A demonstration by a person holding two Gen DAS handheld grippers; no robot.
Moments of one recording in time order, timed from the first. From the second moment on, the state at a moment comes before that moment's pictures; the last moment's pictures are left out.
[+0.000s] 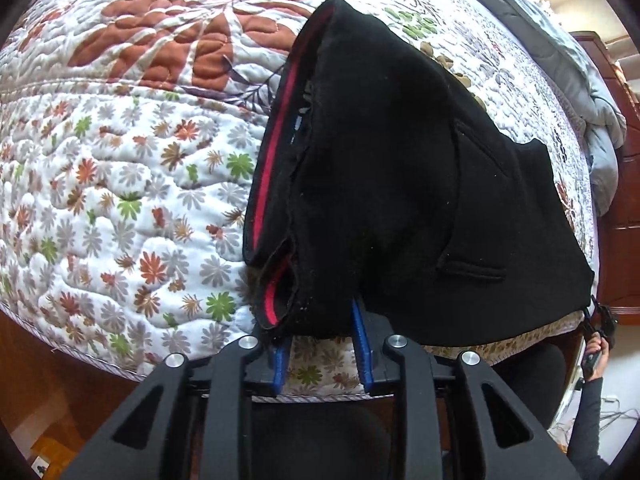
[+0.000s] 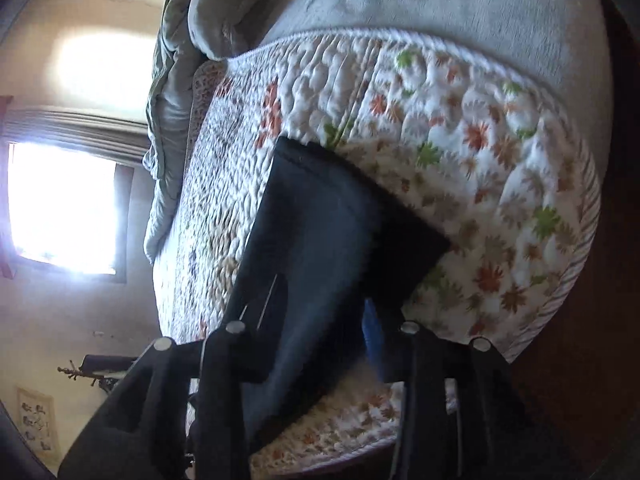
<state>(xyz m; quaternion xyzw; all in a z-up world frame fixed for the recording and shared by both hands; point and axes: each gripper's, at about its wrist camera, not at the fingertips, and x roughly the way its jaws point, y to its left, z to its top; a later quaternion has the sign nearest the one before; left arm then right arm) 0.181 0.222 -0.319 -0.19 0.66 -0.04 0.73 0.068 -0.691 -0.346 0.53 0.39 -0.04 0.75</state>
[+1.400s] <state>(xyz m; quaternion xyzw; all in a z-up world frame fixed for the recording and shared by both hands) 0.199 0.205 -0.309 -0.14 0.55 -0.02 0.82 0.228 -0.349 -0.321 0.21 0.51 0.15 0.82</state>
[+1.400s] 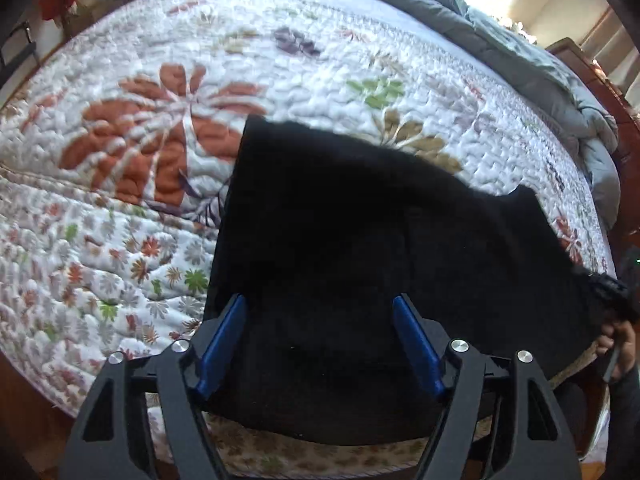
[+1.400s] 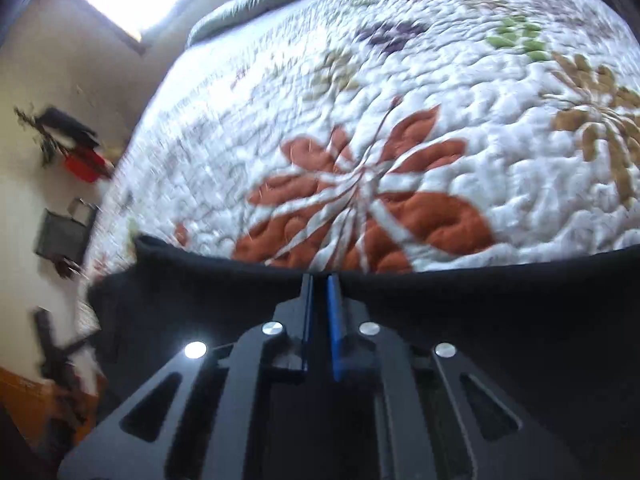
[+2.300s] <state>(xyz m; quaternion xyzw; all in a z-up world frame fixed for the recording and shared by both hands) 0.195 0.202 -0.310 -0.16 0.51 -0.04 0.84 0.025 -0.711 -0.373 0.64 0.24 -0.07 0.73</state>
